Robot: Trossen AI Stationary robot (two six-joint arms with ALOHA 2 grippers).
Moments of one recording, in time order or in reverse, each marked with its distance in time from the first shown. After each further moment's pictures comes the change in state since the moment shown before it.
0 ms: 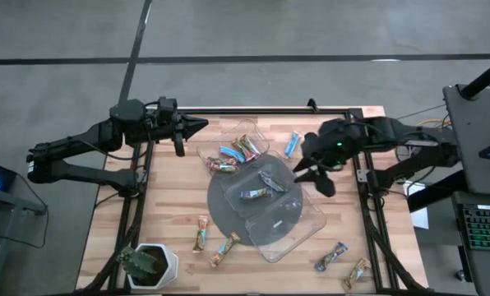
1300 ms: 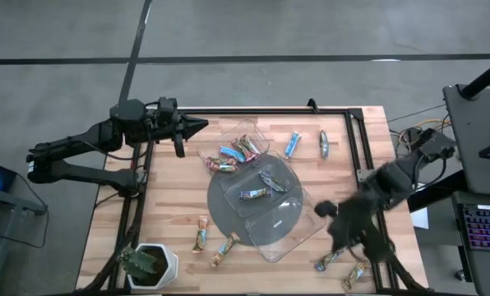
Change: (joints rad) left arm 0.000 0.000 -0.001 -0.002 0.005 0.032; right arm 0.558 0.063 0.000 -0.032 -0.144 -0.076
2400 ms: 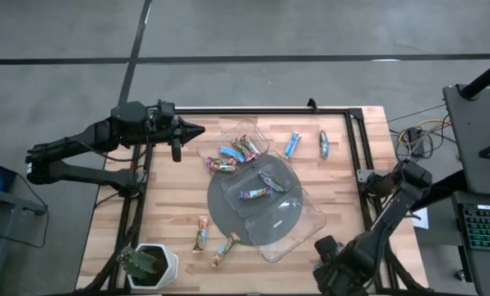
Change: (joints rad) left arm 0.000 -0.025 0.002 -0.129 0.028 -0.008; right arm 0.287 0.461 0.000 -0.114 0.175 0.338
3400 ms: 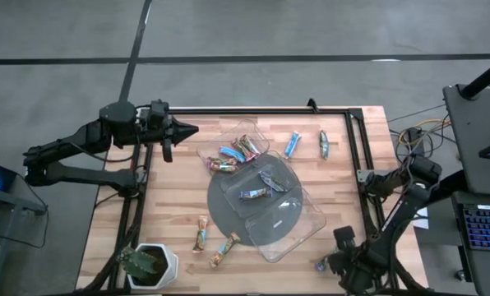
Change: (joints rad) left arm 0.000 -0.059 0.002 -0.018 0.023 -0.005; right arm 0.137 -0.101 -0.372 0.130 0.143 0.319
